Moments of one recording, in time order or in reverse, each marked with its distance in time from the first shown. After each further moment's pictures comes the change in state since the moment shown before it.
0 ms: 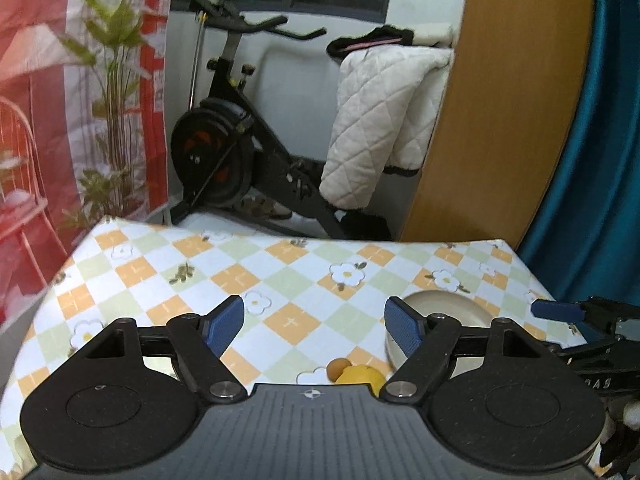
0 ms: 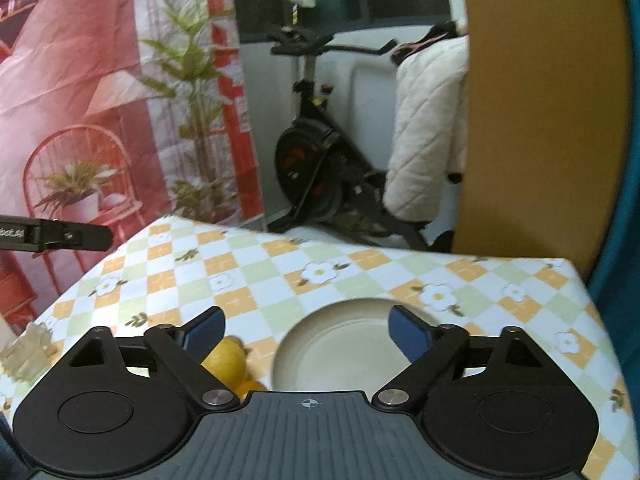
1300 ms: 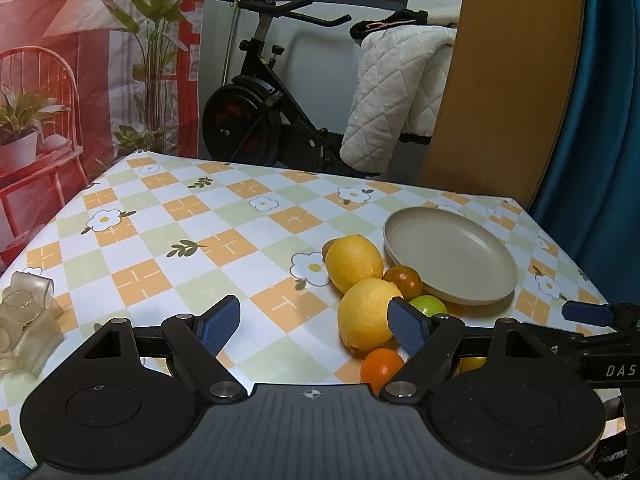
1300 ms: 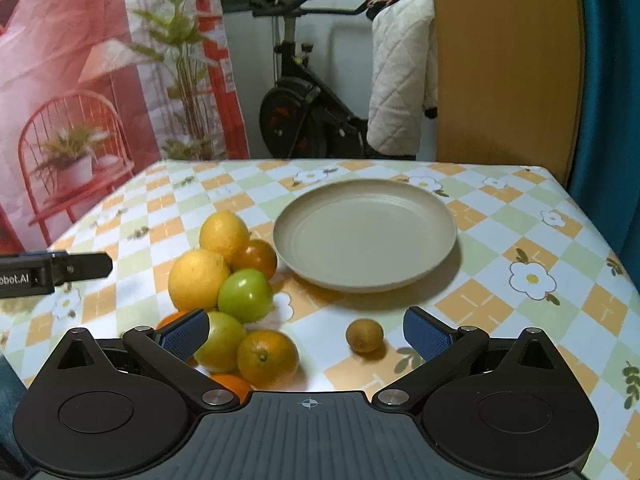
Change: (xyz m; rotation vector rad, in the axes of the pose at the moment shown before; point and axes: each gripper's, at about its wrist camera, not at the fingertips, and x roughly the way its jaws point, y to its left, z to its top) left arm -0.043 -0.036 -0.117 -0.049 -0.026 0.093; right arm -0.046 0.003 -0.121 0.079 0.018 -0.056
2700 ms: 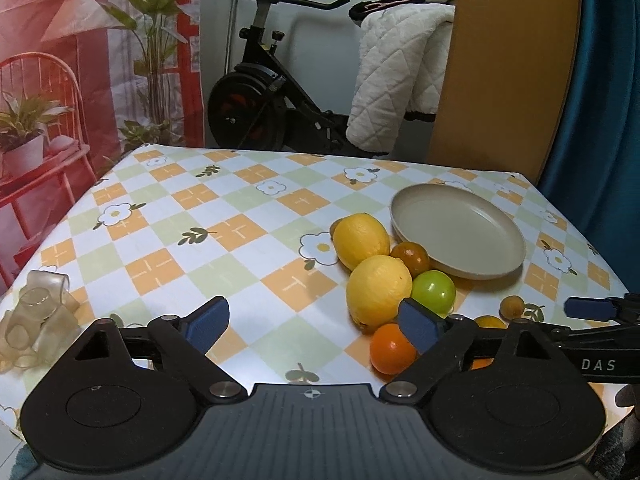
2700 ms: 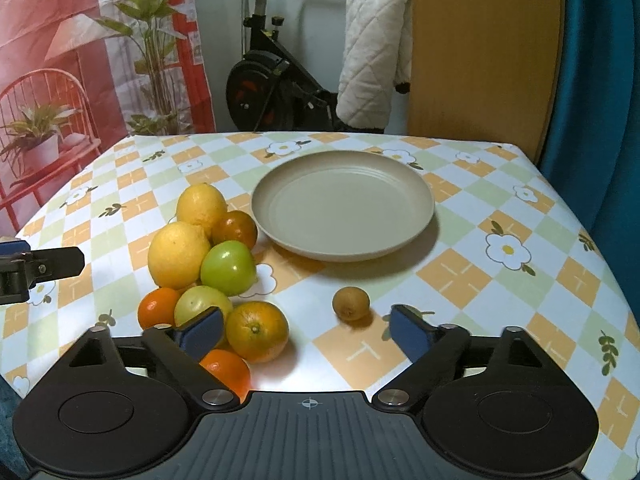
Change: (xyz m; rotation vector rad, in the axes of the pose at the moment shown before) left arm -0.009 -0.006 0.000 0.053 0.072 0.039; right arm 0.004 0.019 -0.004 -0.002 0.122 -0.110
